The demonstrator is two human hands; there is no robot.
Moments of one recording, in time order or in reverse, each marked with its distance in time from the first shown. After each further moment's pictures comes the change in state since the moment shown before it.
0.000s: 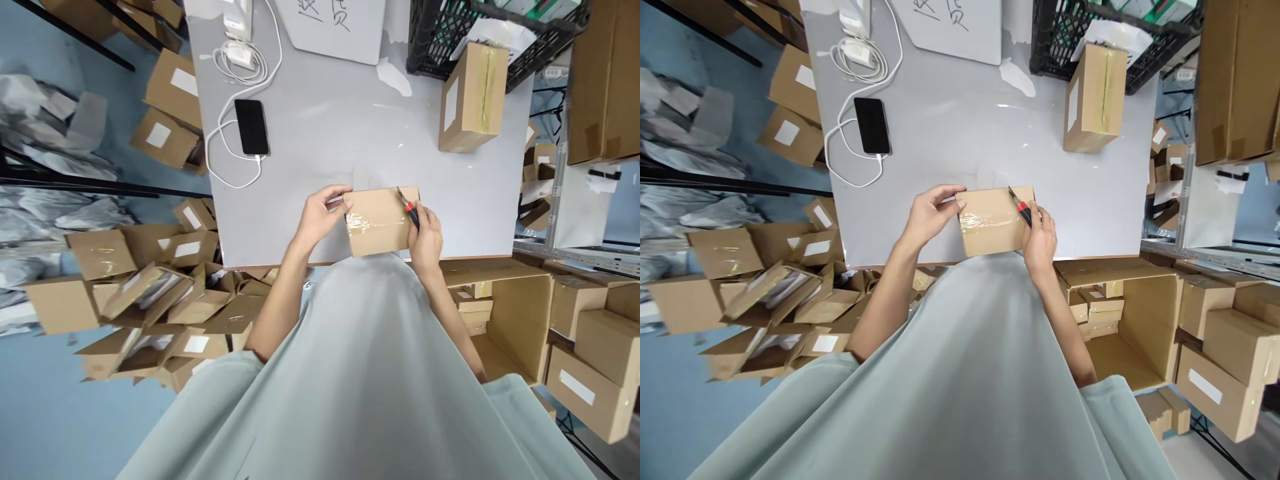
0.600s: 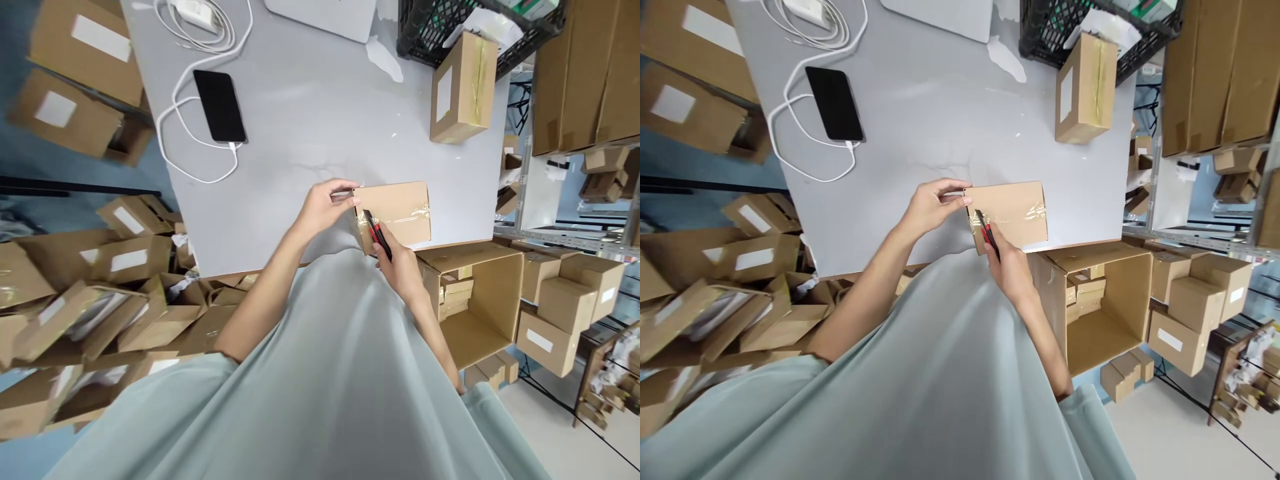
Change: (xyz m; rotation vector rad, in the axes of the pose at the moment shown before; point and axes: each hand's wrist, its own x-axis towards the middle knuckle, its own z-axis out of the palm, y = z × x) left_hand 0.016 -0.014 -0.022 -0.131 -0.170 0.018; right_hand -0.072 -0.105 0.000 0.319 -0.322 0.134
